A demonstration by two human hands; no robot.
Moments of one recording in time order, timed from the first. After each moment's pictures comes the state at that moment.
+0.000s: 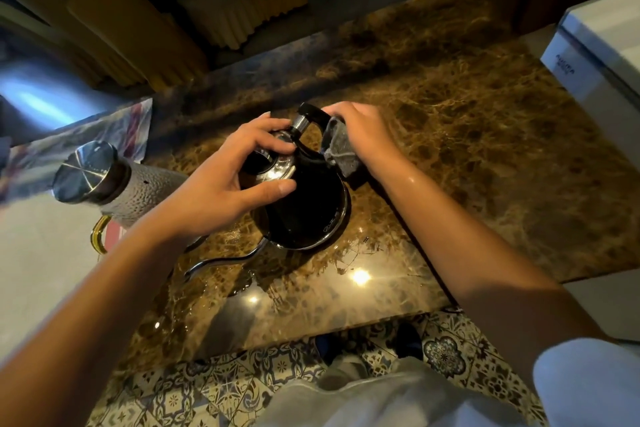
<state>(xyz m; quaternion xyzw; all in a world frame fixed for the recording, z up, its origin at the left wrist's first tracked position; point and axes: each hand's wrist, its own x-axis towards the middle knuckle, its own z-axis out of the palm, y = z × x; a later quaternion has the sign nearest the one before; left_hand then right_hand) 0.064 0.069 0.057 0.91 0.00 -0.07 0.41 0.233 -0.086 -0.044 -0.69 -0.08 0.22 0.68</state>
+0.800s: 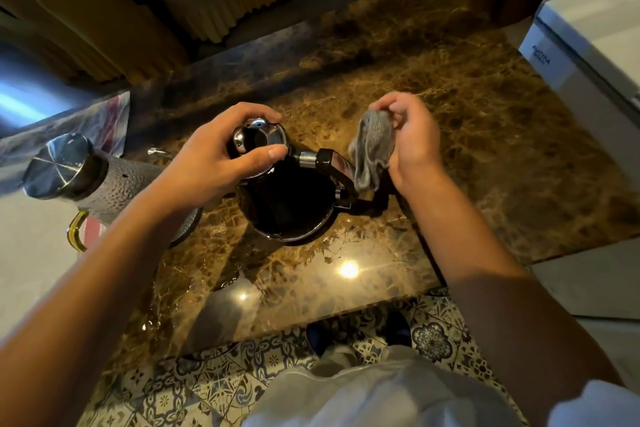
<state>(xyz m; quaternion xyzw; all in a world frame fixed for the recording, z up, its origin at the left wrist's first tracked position) 0.085 0.072 0.046 0.93 0.01 -0.02 0.37 0.198 -0.154 -0.032 -0.53 0.09 0.14 0.83</state>
